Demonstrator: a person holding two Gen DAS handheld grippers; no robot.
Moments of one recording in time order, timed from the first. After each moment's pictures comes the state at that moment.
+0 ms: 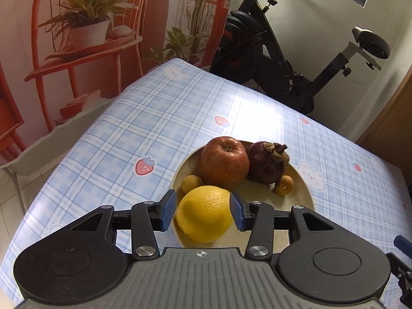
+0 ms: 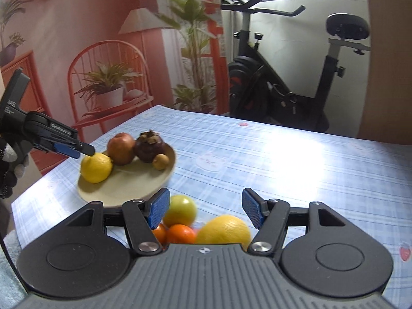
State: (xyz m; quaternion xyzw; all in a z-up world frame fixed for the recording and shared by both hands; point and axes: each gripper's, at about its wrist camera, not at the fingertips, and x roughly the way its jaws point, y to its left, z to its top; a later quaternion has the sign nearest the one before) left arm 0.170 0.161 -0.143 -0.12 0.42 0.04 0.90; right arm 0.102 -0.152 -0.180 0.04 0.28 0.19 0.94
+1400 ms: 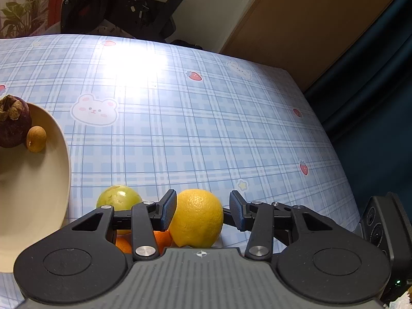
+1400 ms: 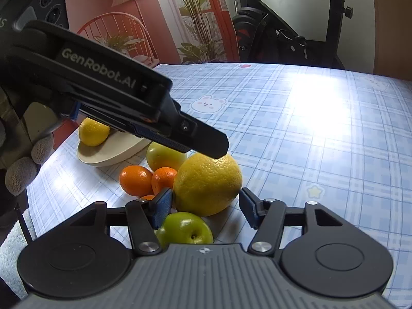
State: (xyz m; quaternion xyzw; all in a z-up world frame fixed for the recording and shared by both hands) left arm 0.194 -0.033 -0.180 -0.08 0.51 -0.26 0.81; right arm 0.123 -0.176 -0.222 0.08 0.38 0.25 0.89
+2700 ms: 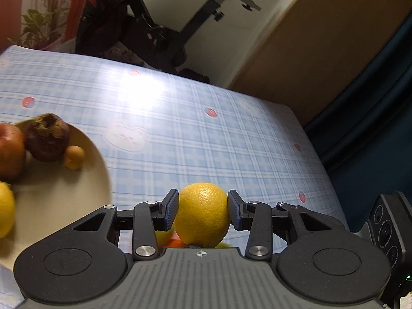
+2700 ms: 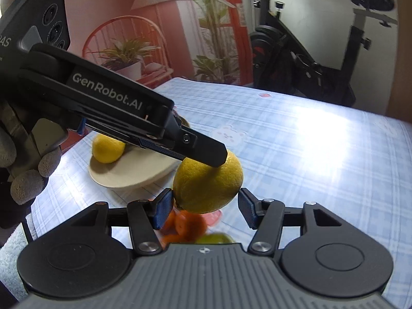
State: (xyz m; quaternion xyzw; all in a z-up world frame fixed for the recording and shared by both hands) left arm 0.193 0.021 -0.154 -0.12 0.46 -0.23 0.85; right arm 0.139 -0.129 -0.182 0.03 0.35 0.28 0.89
